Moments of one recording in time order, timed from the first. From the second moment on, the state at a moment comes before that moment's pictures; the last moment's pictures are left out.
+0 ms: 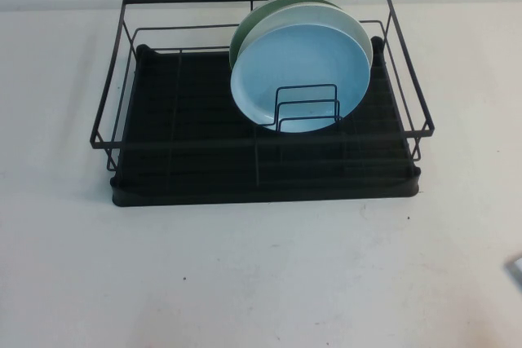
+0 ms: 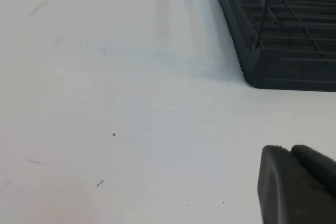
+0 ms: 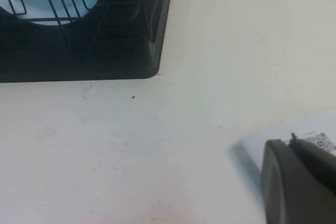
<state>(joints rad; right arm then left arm) 0.10 -0.01 0.03 0.23 0.36 -0.12 -0.09 -0.01 0.02 0.08 0.35 -0.06</state>
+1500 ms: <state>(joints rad) 0.10 0.76 -0.44 0.77 0.38 -0.32 -0.09 -0.01 0.02 0.08 0.35 -0.06</state>
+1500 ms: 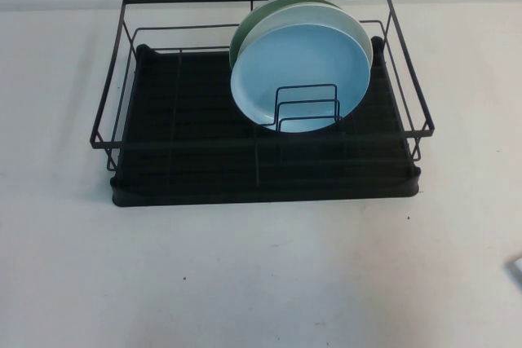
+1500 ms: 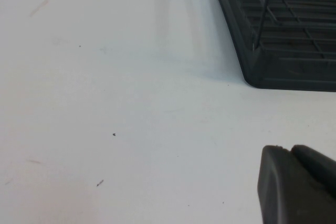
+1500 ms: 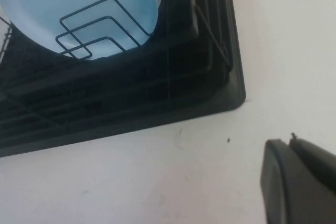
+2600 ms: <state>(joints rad) 0.17 1.81 -1.60 0.70 0.74 -0.80 -0.09 -0.01 0.02 0.08 0.35 -0.06</state>
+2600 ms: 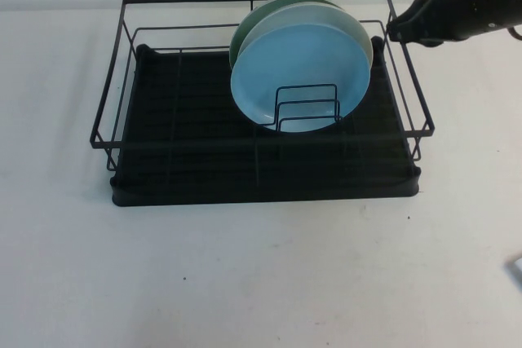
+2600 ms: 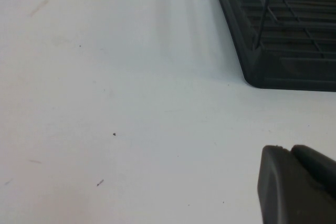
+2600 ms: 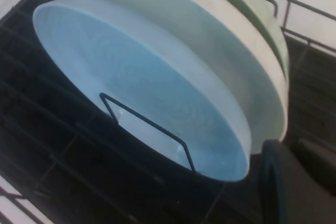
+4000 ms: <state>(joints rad) 0.26 2.01 -1.75 0.84 0.70 -1.48 -0.09 -0.01 0.02 0.08 0.35 -0.06</state>
